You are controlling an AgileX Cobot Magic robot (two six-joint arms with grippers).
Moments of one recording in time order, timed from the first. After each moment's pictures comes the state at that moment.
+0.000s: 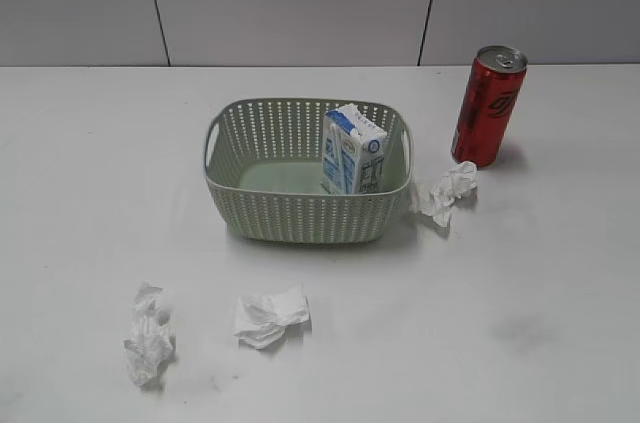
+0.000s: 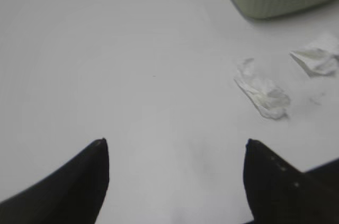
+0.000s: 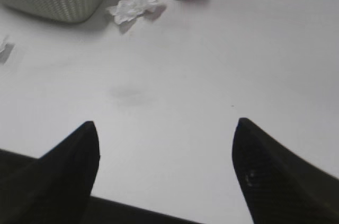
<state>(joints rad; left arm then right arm) -0.36 0.14 -0.48 0.00 1.09 0.06 0.22 0.09 -0.50 0.06 1.04 -0.04</state>
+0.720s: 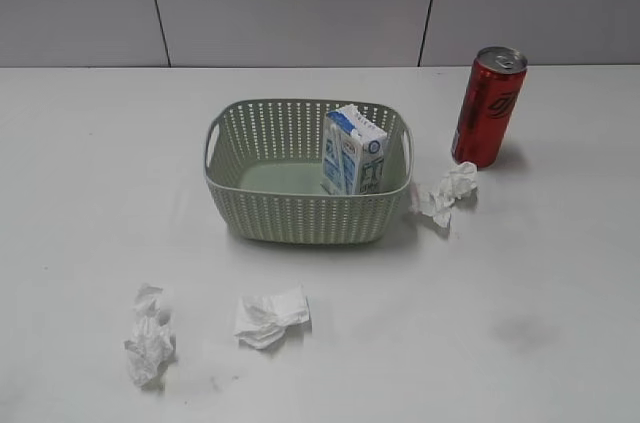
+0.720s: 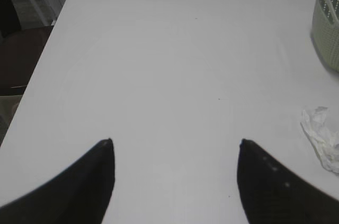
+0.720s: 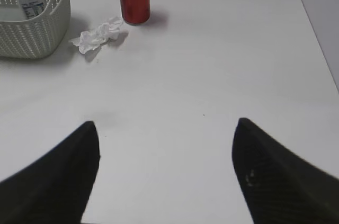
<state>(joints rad) -0.07 -0.01 -0.48 0.00 1.09 0.06 0.10 -0.01 -0.50 0.06 1.04 -0.04</state>
